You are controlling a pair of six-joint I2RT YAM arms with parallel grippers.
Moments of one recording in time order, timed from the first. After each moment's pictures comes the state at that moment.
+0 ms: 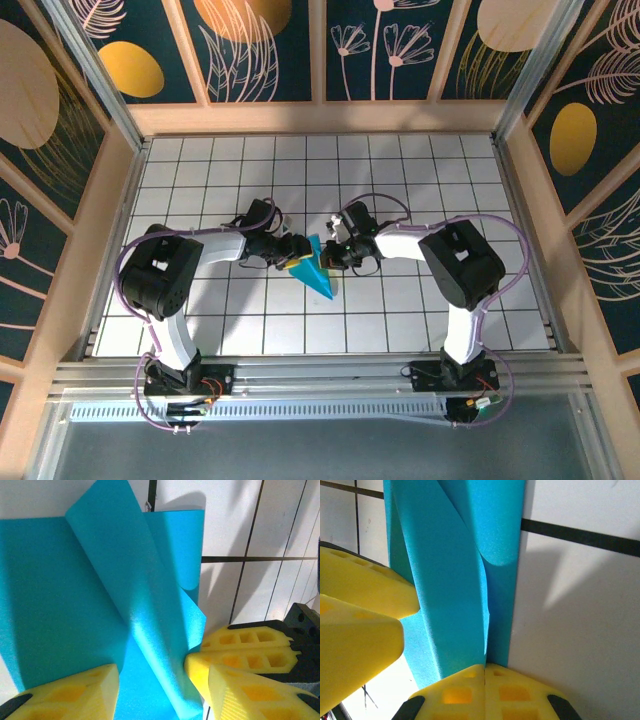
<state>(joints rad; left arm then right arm) -0.47 1.82 0.91 -0.11 0.58 -0.82 0.64 1.90 1.00 -0.16 -0.52 0.52</state>
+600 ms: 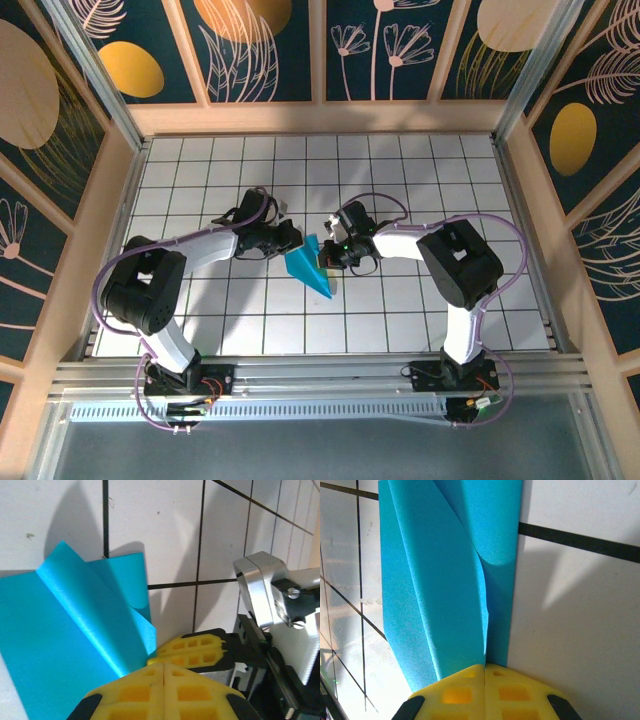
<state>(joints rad) -0.46 1.71 0.93 -0.13 0.53 -0.81 0.65 1.90 1.02 -0.17 -0.50 0.53</state>
